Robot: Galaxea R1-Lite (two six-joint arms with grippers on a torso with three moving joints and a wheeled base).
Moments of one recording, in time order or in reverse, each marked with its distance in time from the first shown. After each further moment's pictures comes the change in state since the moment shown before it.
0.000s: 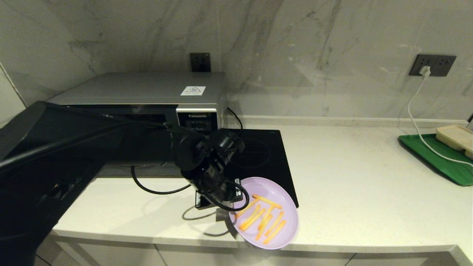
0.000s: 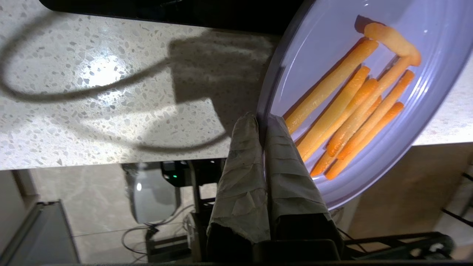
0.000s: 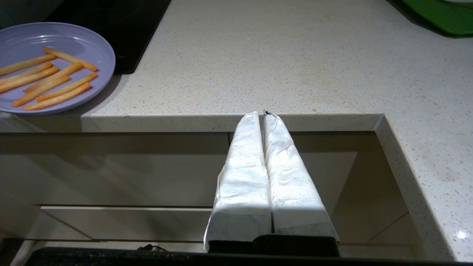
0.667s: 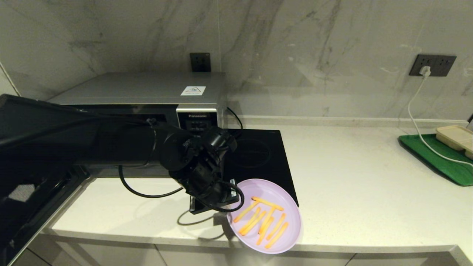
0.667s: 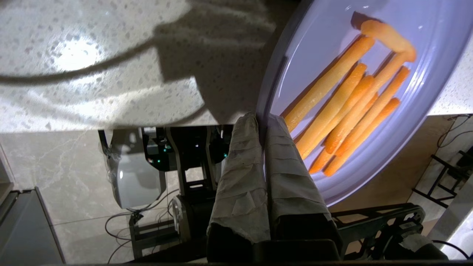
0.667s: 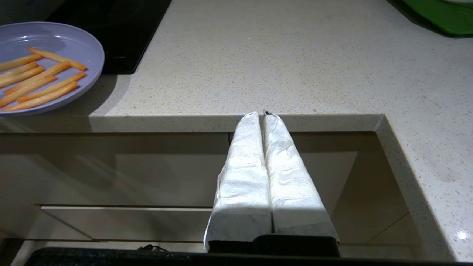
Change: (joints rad) left arm 0.009 -0.073 0.080 -0.003 -0.076 -0.026; right arm 0.000 0.000 0.000 0.000 0.000 0.000
